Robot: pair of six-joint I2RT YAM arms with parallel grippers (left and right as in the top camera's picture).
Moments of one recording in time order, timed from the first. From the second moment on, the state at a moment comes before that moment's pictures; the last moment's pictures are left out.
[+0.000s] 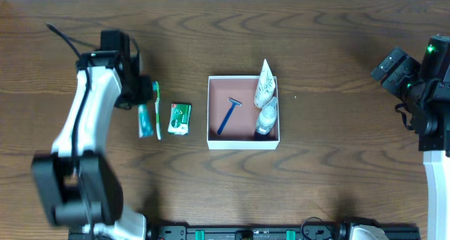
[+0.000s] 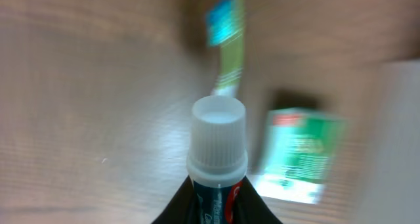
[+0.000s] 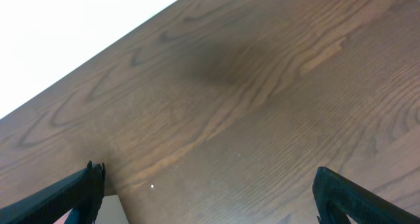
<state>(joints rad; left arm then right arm) 0.01 1.67 1.39 -1.02 0.05 -0.10 -0.10 1.21 1.43 -0.99 0.20 0.52</state>
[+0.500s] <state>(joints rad) -0.56 1.63 1.39 -0.78 -0.01 -0.34 -0.10 1.21 1.43 -0.99 0.20 0.52</state>
